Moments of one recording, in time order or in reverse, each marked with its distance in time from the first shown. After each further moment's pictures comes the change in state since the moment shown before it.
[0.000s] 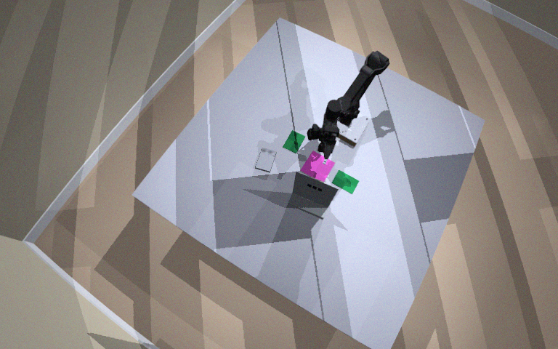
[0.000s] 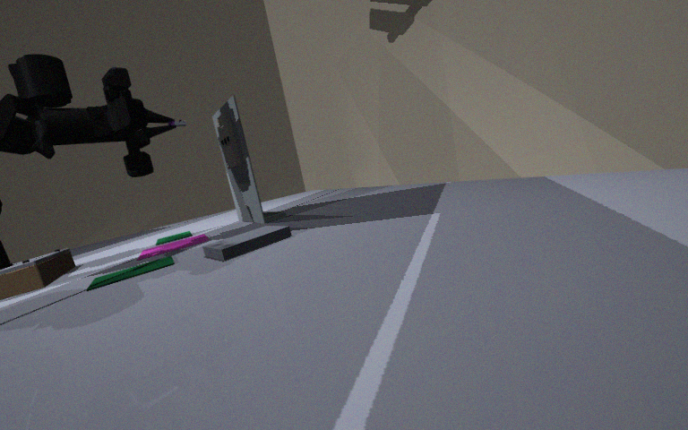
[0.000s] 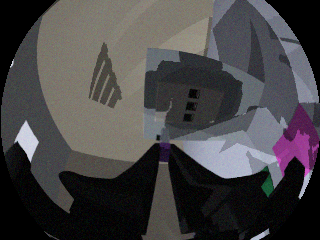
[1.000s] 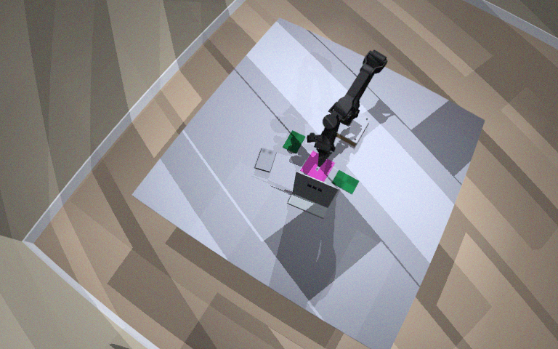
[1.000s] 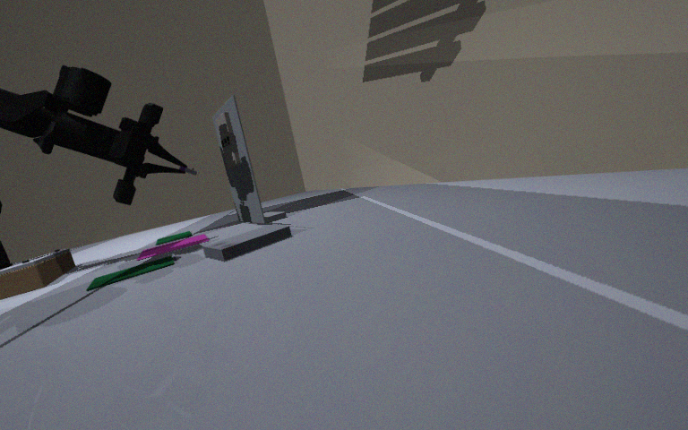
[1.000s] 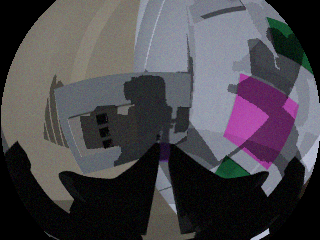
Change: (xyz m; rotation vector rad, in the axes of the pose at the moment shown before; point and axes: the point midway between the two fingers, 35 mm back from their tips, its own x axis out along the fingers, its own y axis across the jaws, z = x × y) arm -0.003 -0.078 0.011 0.183 -0.209 -0.485
